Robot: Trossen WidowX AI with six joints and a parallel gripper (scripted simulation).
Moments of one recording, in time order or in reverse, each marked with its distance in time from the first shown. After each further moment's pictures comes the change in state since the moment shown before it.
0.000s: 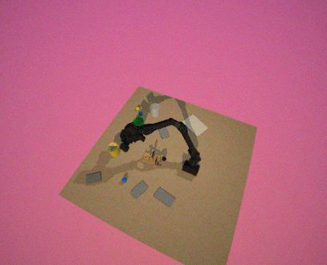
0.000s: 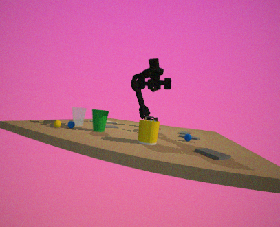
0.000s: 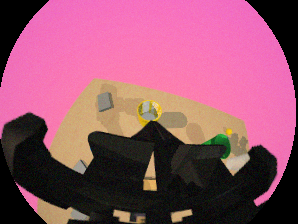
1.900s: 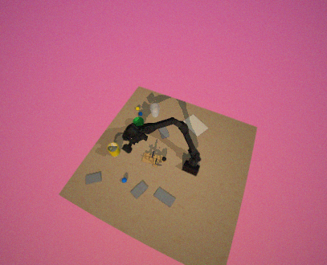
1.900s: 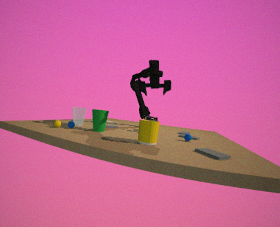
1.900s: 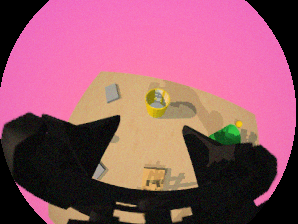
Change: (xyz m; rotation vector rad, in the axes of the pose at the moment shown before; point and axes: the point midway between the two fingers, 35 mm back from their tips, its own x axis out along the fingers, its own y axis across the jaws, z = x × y) arm -0.009 0.005 -0.024 0.043 0.095 0.072
